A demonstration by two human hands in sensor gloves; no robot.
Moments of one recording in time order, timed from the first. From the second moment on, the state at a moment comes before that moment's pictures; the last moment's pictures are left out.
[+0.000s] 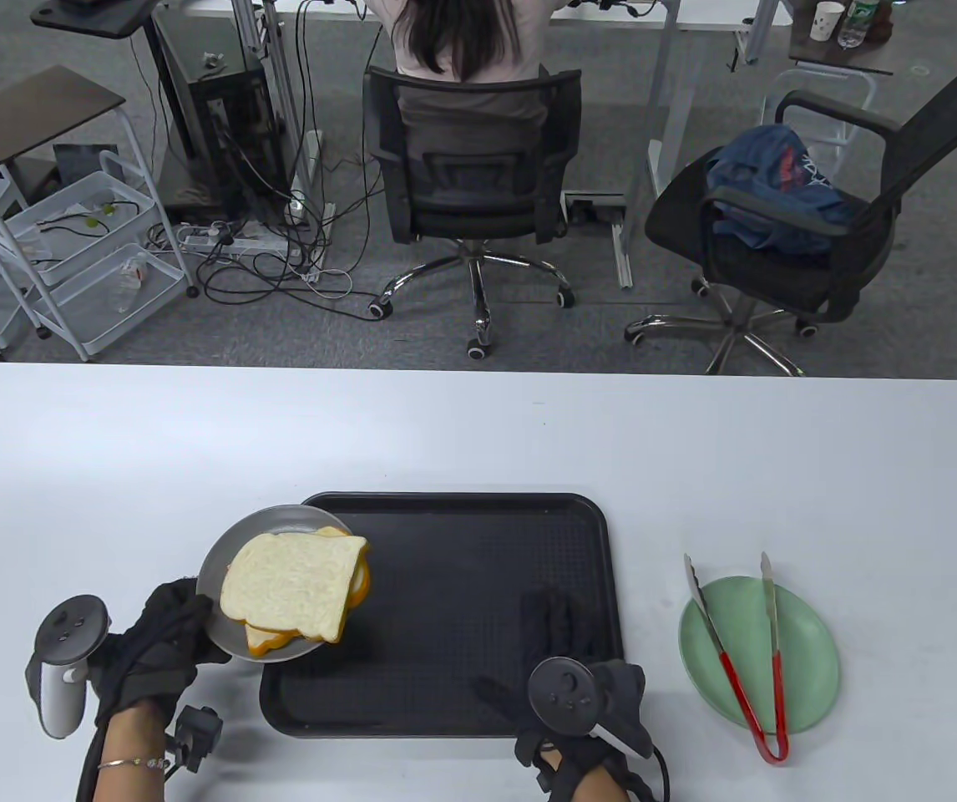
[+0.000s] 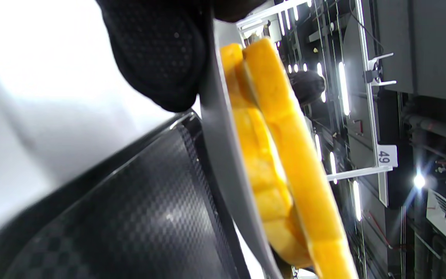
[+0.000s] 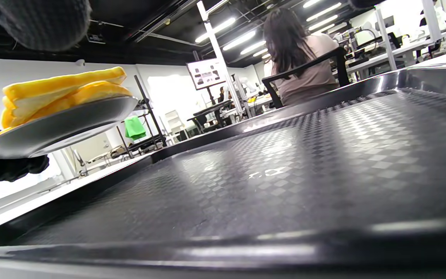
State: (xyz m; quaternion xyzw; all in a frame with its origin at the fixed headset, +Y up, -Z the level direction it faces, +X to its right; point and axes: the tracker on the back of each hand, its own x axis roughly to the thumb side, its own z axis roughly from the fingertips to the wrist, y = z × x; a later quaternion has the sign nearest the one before) left_hand -0.389 -0.785 -0.272 -0.08 0.09 0.60 0.79; right_hand 0.077 -0.762 -0.245 0.18 -0.04 0.96 0.22
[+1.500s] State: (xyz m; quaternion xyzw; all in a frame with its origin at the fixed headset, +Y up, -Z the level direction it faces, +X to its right) left_hand -0.438 -0.814 -0.260 -0.07 0.25 0.64 0.72; right_hand 0.073 -0.763 -0.242 0.20 -0.01 0.95 0.22
